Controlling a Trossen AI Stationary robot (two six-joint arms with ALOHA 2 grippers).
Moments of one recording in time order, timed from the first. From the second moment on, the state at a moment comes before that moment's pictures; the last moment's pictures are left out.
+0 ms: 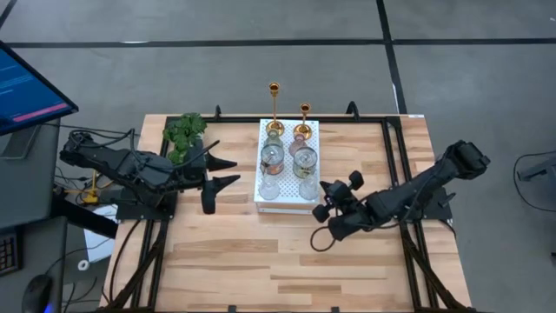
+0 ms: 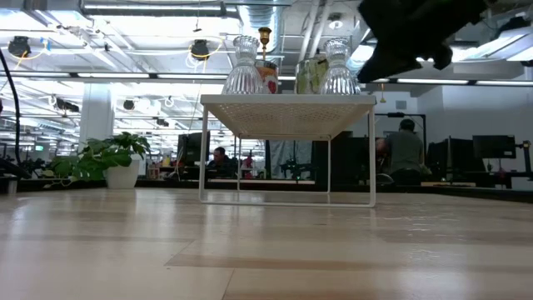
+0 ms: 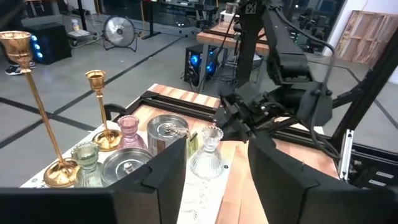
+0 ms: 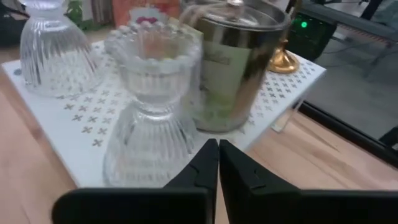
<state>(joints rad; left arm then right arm) -0.43 0.81 1.13 -0.38 -0.68 -0.22 0.47 1.45 0.92 -0.59 1.11 0.94</state>
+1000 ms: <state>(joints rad) -0.43 0.60 1.13 -0.45 -0.64 -0.13 0.49 0.98 1.02 -0.55 1.06 0.38</state>
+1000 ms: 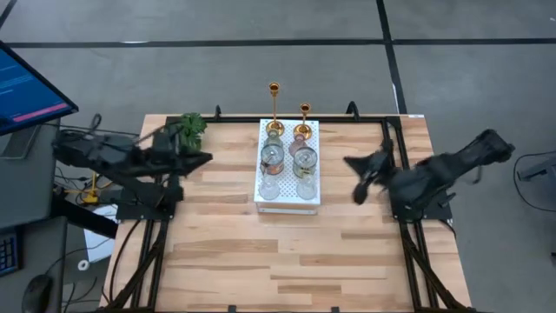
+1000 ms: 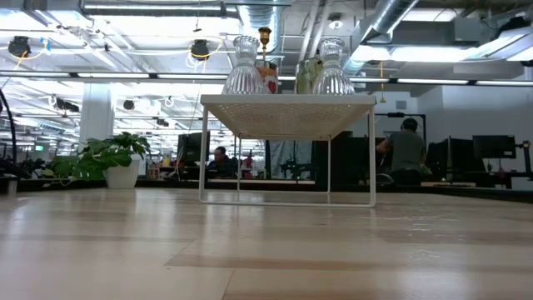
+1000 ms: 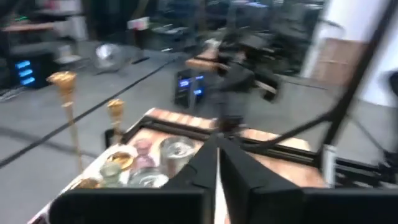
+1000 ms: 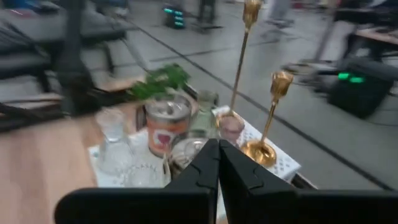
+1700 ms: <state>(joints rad) -0.43 0.34 0.86 -0.35 -0.30 -0.25 0.24 0.18 0.61 -0.16 0.44 0.01</state>
